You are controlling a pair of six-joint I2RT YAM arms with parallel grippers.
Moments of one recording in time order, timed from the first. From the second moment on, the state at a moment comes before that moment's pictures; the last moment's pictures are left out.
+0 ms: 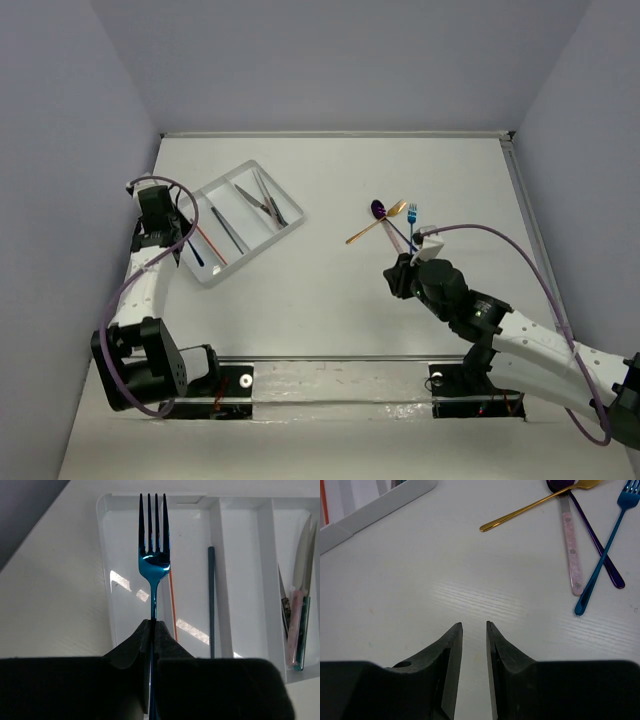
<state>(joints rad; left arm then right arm) 0.18 1.20 0.83 -0.27 -0.18 -0.40 0.88 0.78 0.47 -0.13 0.39 0.49</state>
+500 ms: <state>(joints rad) 0.25 1.42 0.83 -0.23 -0.13 -0.40 0.88 0.76 0.47 -0.13 0.38 0.49</state>
